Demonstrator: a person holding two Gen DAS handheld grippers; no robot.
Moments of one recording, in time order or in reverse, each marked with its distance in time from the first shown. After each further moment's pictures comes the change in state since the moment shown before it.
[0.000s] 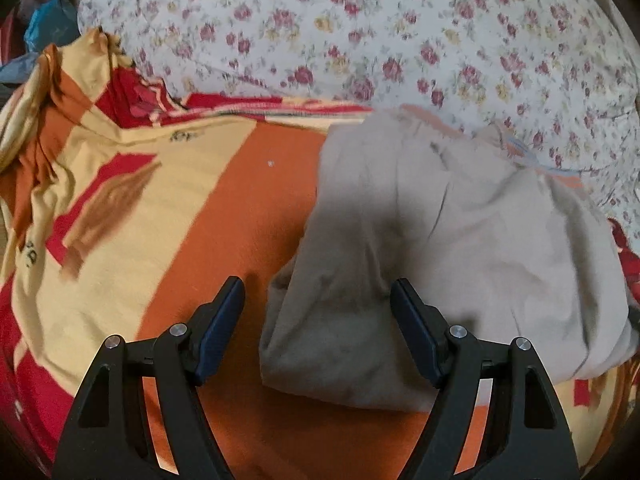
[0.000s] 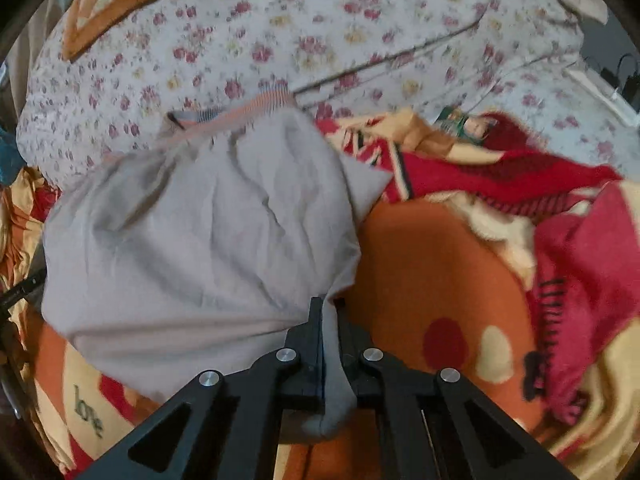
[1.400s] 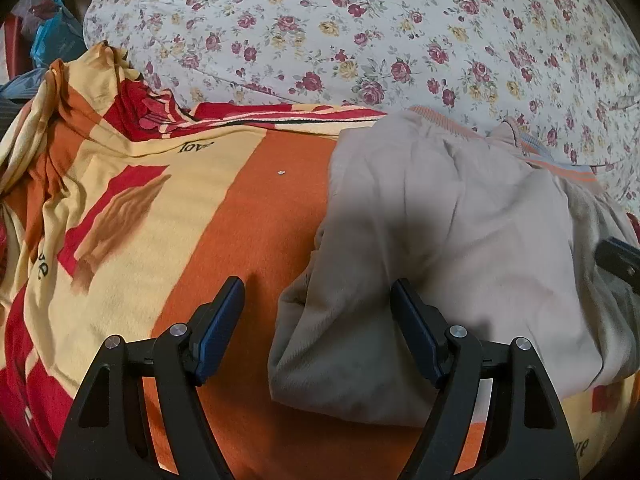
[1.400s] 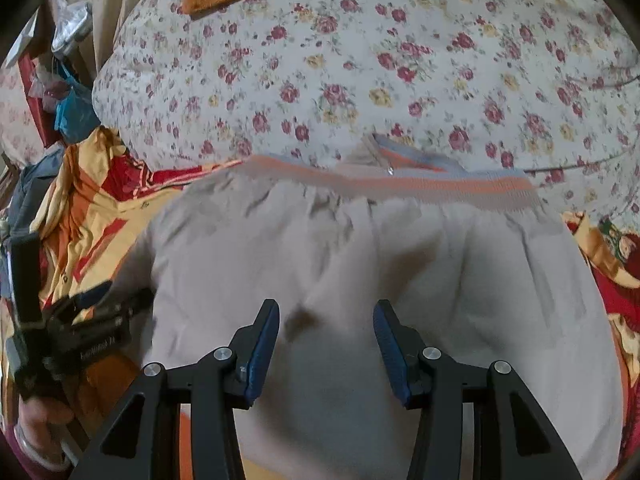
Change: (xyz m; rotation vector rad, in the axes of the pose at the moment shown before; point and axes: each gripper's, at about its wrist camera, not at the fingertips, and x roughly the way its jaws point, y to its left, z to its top) left arm 0.011 -0.007 0.004 0.035 -0.008 0.069; right arm 0.027 0.207 0.045 -0.215 -0.052 0.205
